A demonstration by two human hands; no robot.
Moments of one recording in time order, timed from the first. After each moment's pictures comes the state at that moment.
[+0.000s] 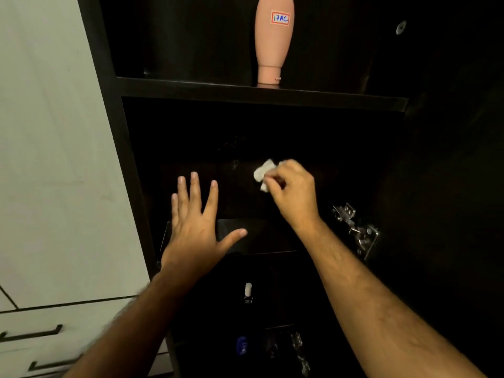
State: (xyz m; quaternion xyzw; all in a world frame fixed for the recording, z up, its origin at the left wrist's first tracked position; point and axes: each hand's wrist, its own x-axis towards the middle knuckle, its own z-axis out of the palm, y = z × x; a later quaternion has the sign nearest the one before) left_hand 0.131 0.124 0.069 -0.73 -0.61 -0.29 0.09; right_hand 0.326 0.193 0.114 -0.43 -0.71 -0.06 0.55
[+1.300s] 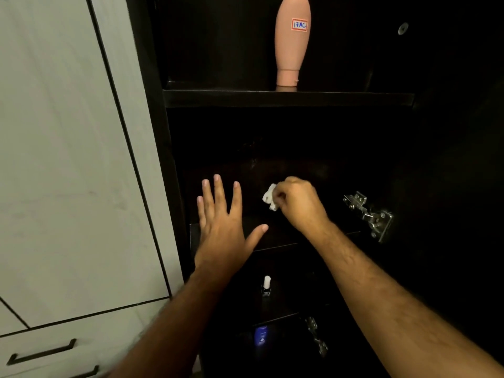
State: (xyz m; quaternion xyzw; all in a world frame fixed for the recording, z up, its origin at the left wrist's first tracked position) left_hand 0.125 0.127 0.068 -0.75 -0.59 -0.29 0.09; right_hand 0.301 0.174 0.101 -0.57 -0.75 -0.08 0.32
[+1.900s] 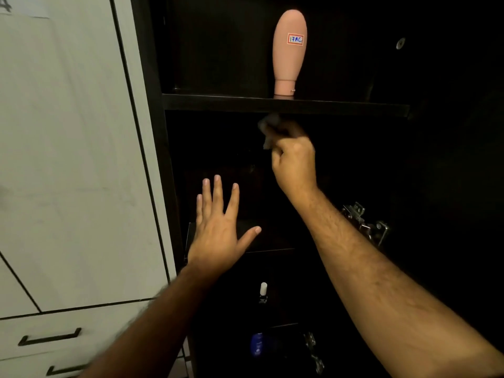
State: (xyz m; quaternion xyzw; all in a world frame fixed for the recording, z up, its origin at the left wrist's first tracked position) left_hand 0.127 0.120 0.073 -0.75 -0.59 -0.29 0.09; right_hand 0.281 0.180 0.178 -0.44 -0.69 -0.17 0.55
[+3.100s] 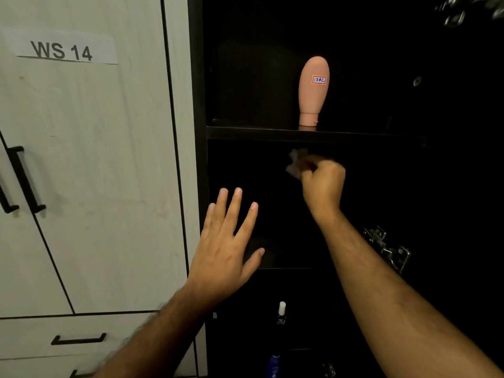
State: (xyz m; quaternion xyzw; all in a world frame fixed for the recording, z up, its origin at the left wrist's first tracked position) left_hand 0.094 0.069 0.098 -0.76 -0.50 -0.34 0.24; right_hand 0.279 0.181 0.186 -0.56 -0.58 -0.06 0.59
